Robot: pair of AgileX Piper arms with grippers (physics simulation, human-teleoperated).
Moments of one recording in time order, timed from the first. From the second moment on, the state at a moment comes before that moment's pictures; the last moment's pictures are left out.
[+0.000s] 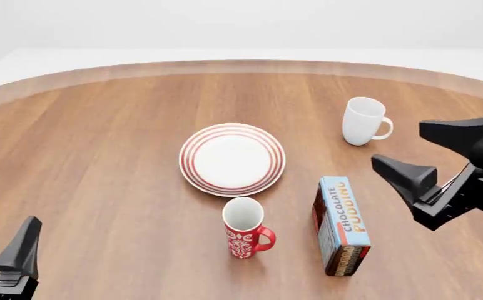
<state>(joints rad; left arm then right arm) 0.00 0.00 0.00 0.00 0.00 0.47 0.65 -0.72 0.46 -0.26</state>
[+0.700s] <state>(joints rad) 0.00 0.00 0.00 0.00 0.00 0.56 0.92 -0.77 0.51 -0.30</state>
